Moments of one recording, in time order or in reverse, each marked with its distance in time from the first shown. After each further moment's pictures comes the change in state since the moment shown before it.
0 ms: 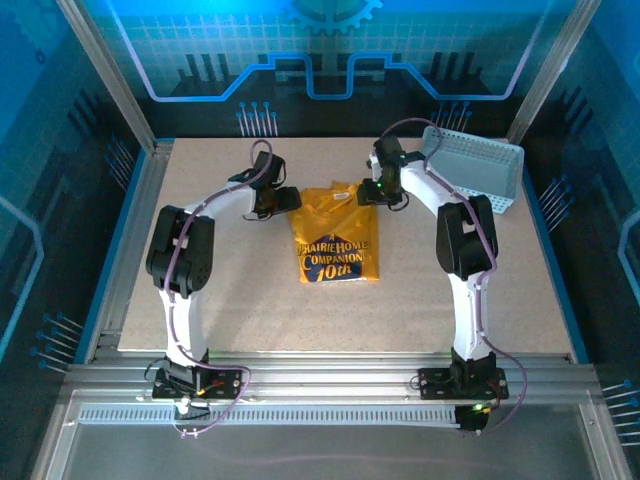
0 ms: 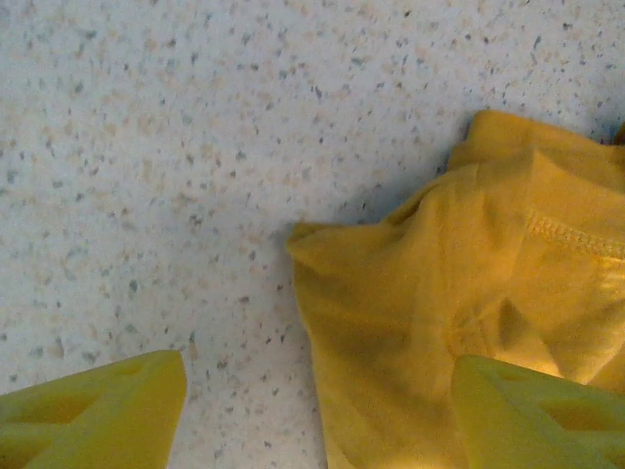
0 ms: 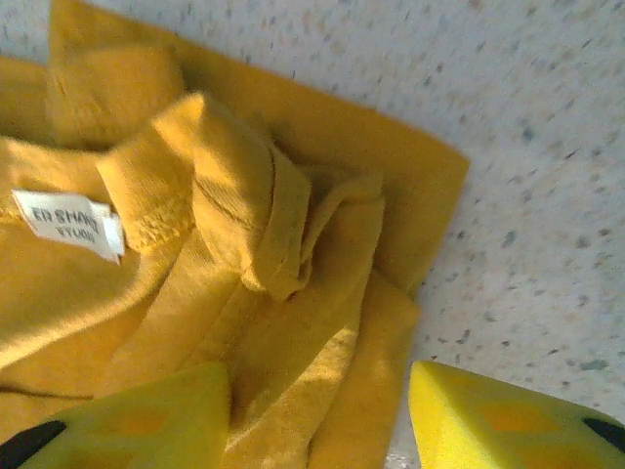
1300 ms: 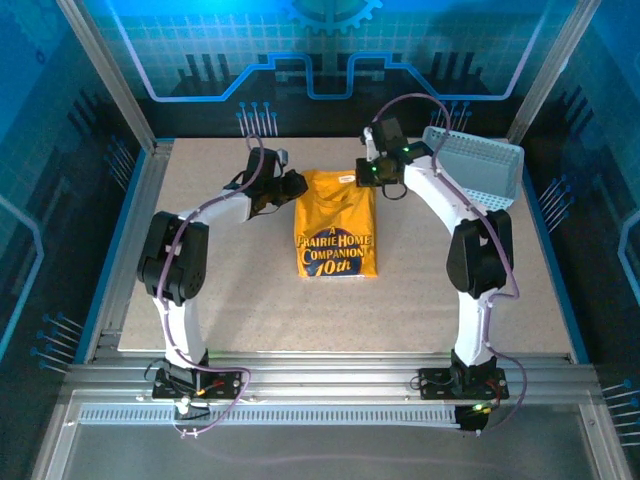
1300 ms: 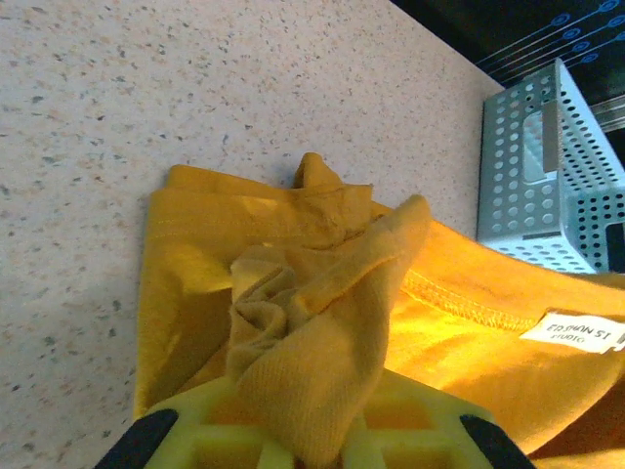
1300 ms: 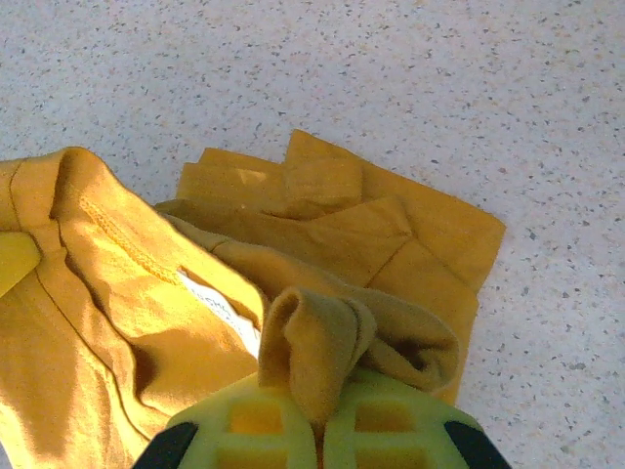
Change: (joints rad) left arm 0.000 -0.064 -0.114 0.435 0.303 -0.160; right arm 0.066 -0.202 -0.008 0.046 0.060 0.042
